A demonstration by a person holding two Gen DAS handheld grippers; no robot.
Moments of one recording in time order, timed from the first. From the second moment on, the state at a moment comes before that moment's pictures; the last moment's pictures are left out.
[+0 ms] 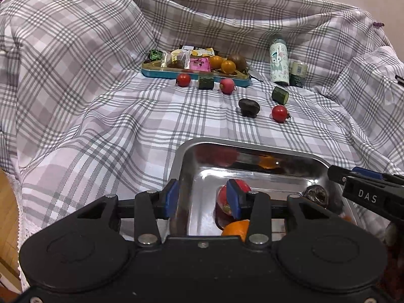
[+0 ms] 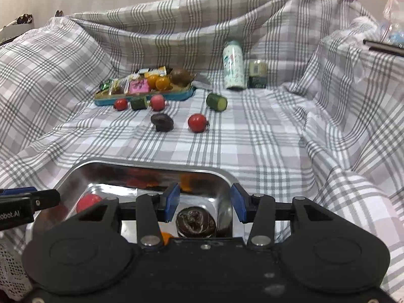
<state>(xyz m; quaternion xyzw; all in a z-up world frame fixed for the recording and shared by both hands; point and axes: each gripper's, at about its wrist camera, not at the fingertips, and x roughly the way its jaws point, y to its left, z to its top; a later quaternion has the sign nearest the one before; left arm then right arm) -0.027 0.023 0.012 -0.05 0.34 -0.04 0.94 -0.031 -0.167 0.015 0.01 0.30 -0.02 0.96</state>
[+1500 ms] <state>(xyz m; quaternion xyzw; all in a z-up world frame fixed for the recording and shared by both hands) 0.162 -0.001 0.036 -0.01 0.34 -0.06 0.94 0.167 -0.190 0.033 0.03 0.34 -0.01 0.94</state>
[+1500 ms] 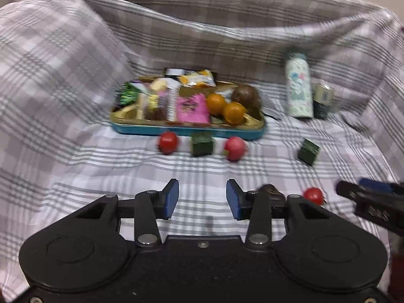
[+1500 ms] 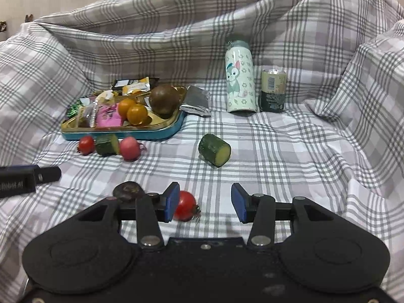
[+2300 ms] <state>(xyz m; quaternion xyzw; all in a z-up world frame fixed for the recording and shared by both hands) 0.161 -0.076 -0.001 0.12 0.36 -0.13 0.92 0.181 -0.220 0.019 0.10 0.34 -0.03 0.93</state>
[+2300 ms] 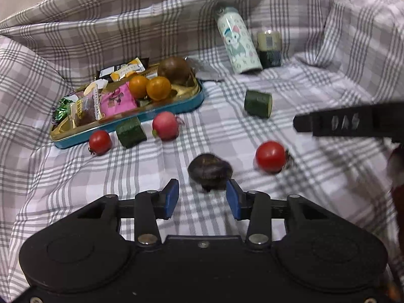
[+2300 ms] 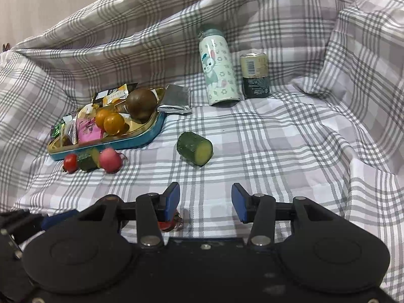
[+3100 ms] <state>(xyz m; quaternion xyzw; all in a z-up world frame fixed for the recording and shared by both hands) 0.218 -0.034 0.007 0.04 0.35 -0.06 0.93 0.184 -0.188 0.011 0.05 0.36 0.03 0.93</state>
